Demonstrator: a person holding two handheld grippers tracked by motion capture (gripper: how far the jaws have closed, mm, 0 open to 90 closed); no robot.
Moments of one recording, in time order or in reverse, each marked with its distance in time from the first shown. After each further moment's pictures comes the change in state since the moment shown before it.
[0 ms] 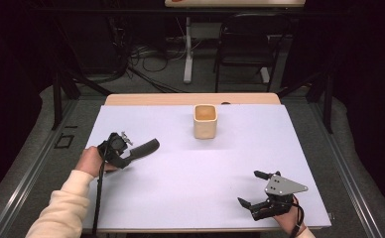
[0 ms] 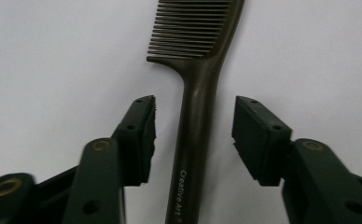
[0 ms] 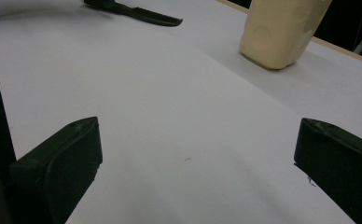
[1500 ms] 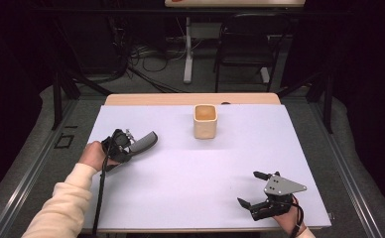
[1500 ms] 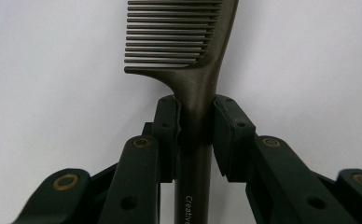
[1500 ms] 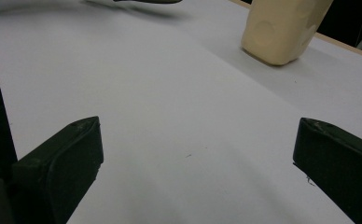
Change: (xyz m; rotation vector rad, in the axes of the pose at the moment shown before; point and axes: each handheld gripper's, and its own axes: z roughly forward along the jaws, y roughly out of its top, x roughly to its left) left arm 0.005 0.011 -0.002 0.014 -0.029 0.034; right arm 0.000 -0.001 0.001 0.019 0.003 0.003
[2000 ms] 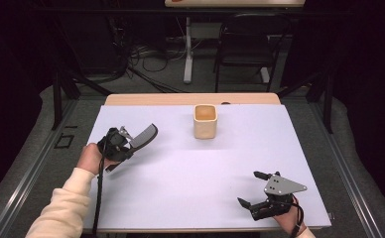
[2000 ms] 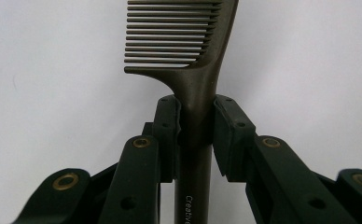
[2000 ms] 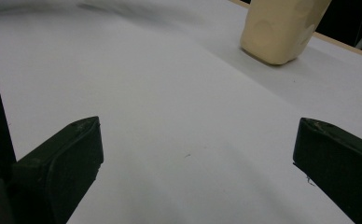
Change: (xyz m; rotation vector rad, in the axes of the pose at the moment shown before) left arm -0.008 -0.007 -0.020 -0.167 0.000 -0.065; right arm 0.000 0.000 0.000 -0.001 -0.006 0.000
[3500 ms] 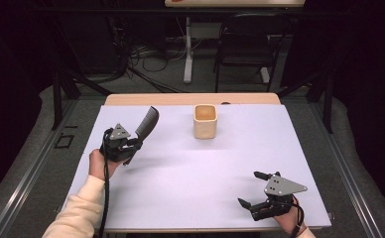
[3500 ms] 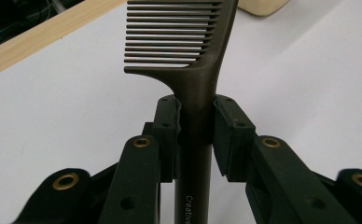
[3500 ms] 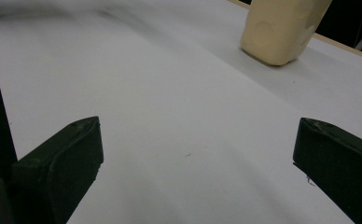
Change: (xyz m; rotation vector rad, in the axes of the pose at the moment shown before) left arm -0.019 -0.005 -0.004 -0.418 0.046 -0.118; right arm 0.001 0.000 0.000 -0.002 0.003 -0.002
